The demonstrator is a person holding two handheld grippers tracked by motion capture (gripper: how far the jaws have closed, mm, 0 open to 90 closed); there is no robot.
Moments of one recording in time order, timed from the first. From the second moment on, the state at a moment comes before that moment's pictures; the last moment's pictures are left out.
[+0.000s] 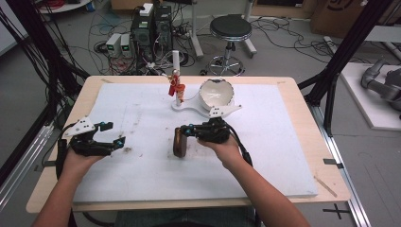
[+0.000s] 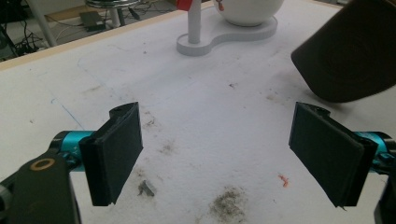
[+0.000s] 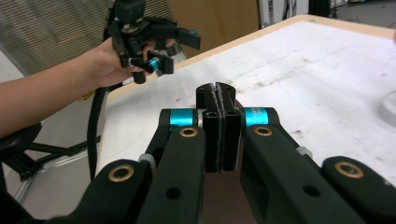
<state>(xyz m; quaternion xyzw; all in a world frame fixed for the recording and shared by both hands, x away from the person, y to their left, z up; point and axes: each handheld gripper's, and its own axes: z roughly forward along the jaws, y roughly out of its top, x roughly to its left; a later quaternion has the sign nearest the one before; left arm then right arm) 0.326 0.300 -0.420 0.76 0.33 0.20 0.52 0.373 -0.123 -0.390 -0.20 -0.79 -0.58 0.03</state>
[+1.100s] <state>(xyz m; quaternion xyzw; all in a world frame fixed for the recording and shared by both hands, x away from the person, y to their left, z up) 0.327 0.300 -0.422 0.76 0.33 0.20 0.52 0.416 -0.177 -0.331 -0.25 -0.74 -0.63 -0.05</state>
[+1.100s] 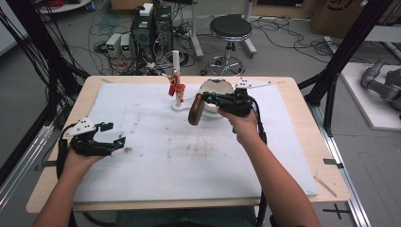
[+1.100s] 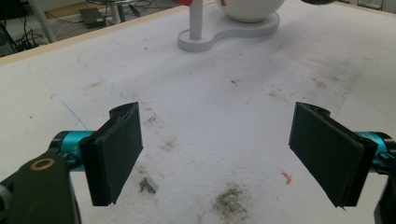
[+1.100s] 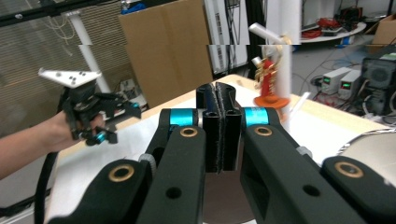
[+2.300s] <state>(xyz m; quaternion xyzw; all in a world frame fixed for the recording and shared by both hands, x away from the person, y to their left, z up) 0.329 0.300 -0.426 0.77 0.33 0.20 0.51 0.485 -0.218 -0.328 -0.34 -0.72 -0.60 -0.12</state>
